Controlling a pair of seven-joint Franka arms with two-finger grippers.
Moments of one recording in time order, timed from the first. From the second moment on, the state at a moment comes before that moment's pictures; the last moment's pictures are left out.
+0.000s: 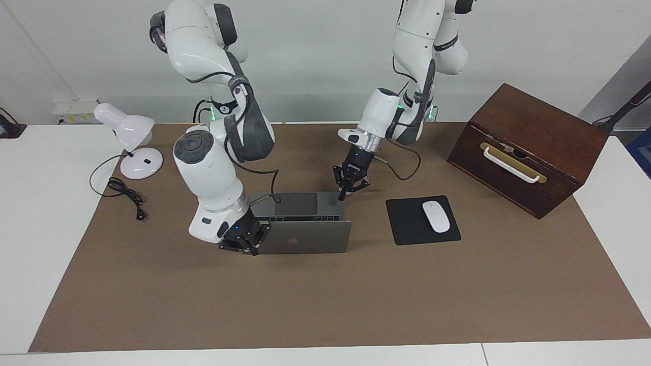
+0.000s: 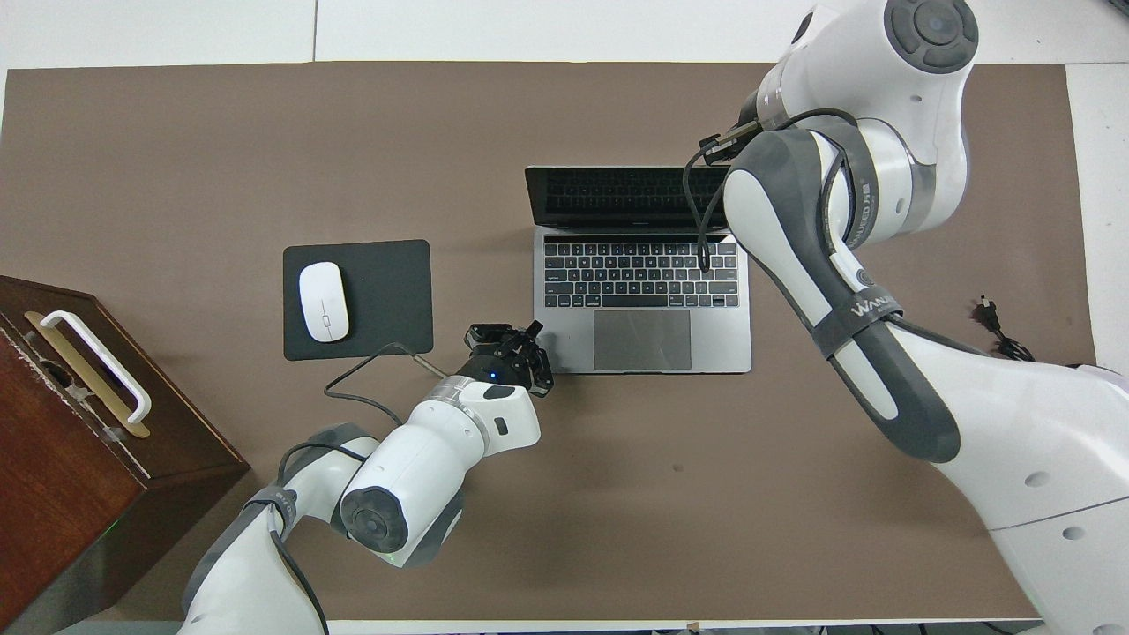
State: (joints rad) left arm -0.67 0.25 -0.03 -2.46 -0.06 3.48 0.11; right arm 0.21 0.57 0.03 -1.31 0.09 2.06 -0.15
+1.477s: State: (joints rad) left arm -0.67 0.30 -0.03 -2.45 -0.04 3.48 0.12; right arm 0.21 0.56 0.04 -1.35 0.10 2.00 -0.14
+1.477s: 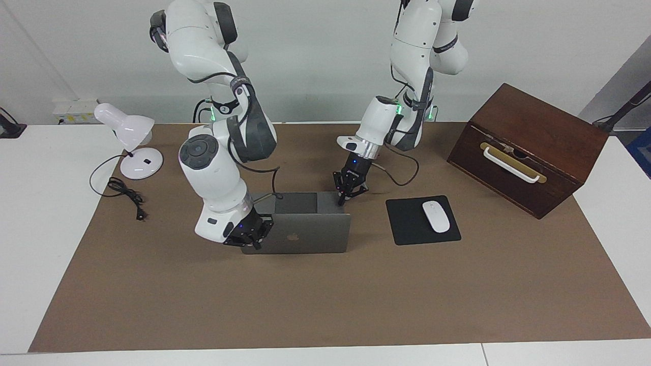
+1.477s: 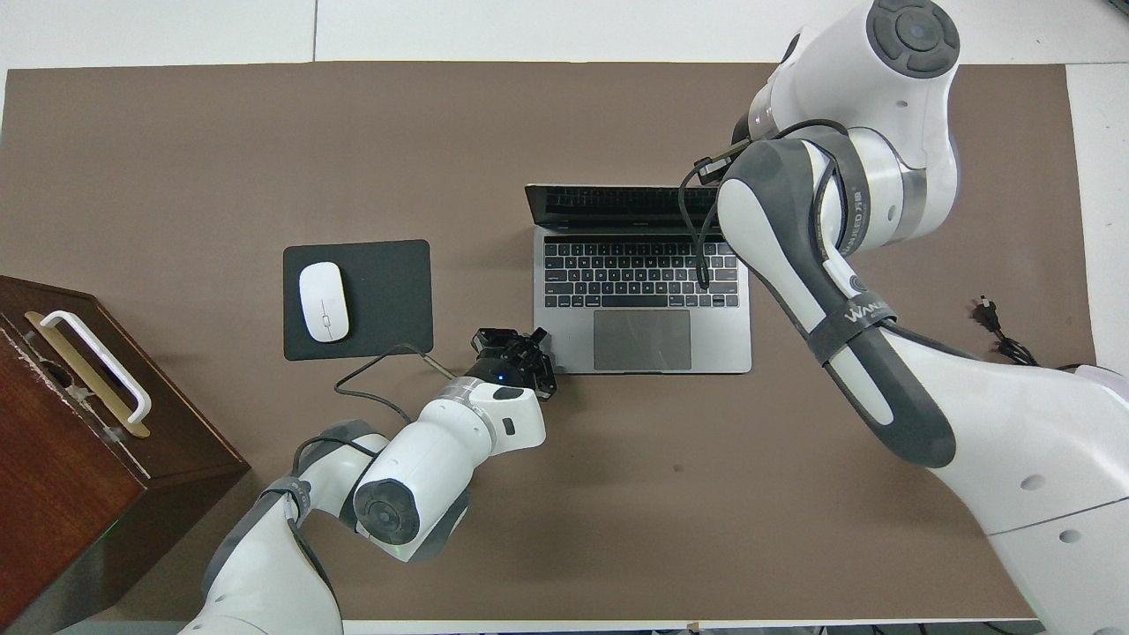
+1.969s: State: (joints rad) left arm -0.67 0.30 -0.03 -2.45 -0.04 3.48 0.13; right arm 0.21 0.51 0.04 -1.46 0.10 2.00 -0.14
